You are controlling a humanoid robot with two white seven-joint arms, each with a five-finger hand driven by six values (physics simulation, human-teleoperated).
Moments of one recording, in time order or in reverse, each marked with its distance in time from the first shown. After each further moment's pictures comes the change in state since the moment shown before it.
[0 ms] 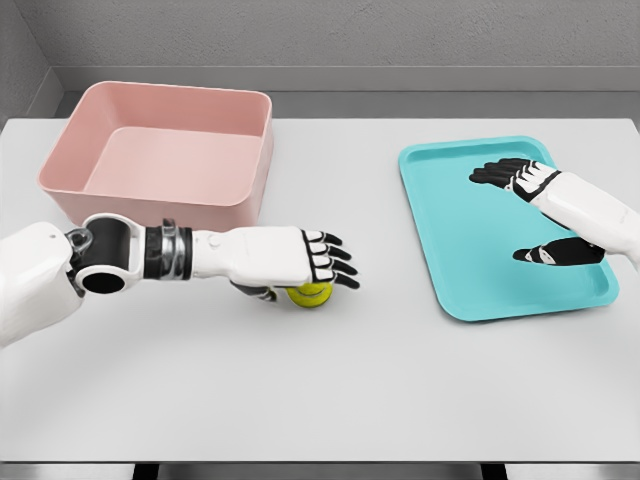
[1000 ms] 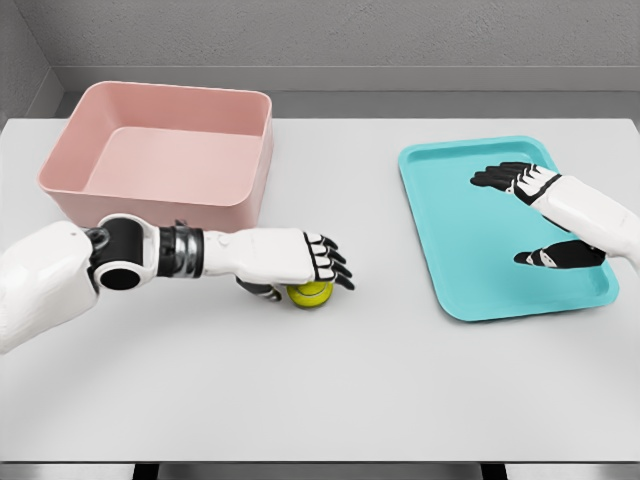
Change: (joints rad) left arm -0.014 -0.058 -0.037 0.104 -0.002 0.000 -0.015; right arm 0.011 -0.004 -0.001 0.005 -0.001 0.000 -0.002
